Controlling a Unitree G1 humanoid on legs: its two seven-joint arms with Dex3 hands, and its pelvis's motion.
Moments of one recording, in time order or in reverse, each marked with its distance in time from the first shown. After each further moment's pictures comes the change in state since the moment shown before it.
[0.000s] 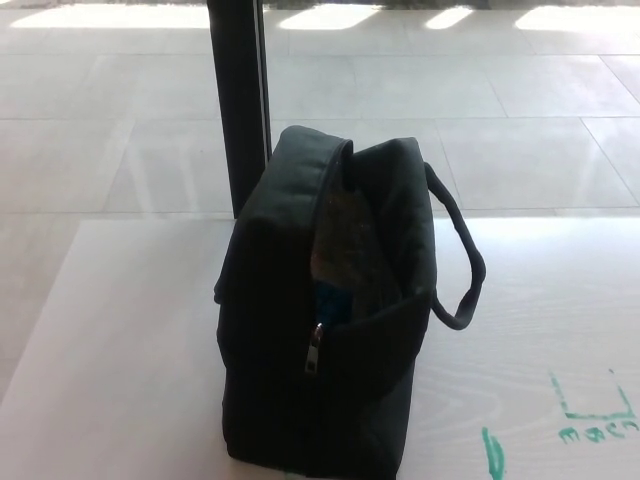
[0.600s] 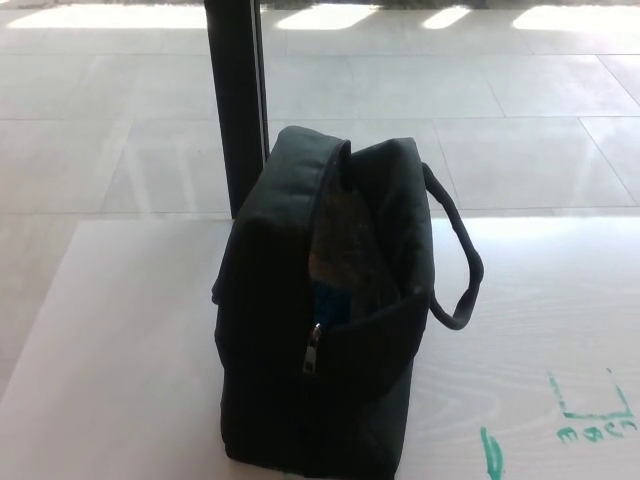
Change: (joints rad) left_arm 0.001 -0.010 0.035 -0.026 -0.007 -0.006 -0.006; right_arm -0.032 -0.016 0.049 0.116 0.078 -0.102 -0.050
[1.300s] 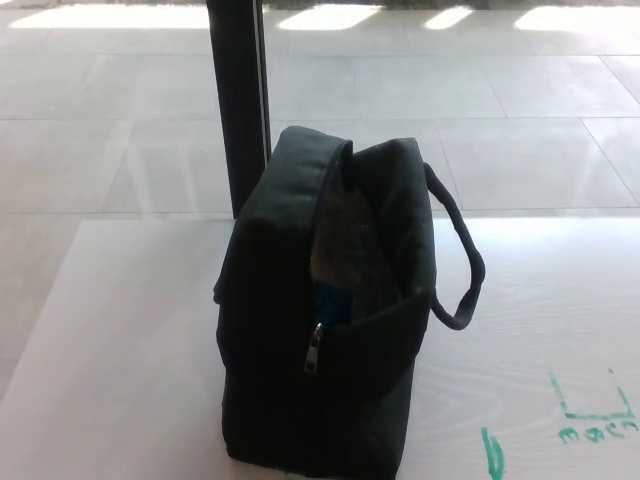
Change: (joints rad) left_arm 0.003 0.002 -0.001 0.004 0.002 -0.025 -0.009; right_arm -0.006 -0.004 0.050 0.014 0.044 -0.040 -0.010
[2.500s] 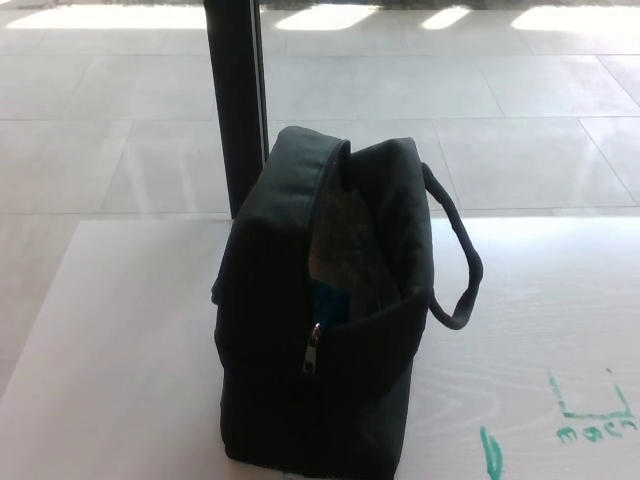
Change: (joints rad) left_arm -0.024 0.006 0.010 0.020 0.003 0.000 -0.017; right_arm 0.003 -0.001 0.037 -0.034 0.039 0.020 0.005
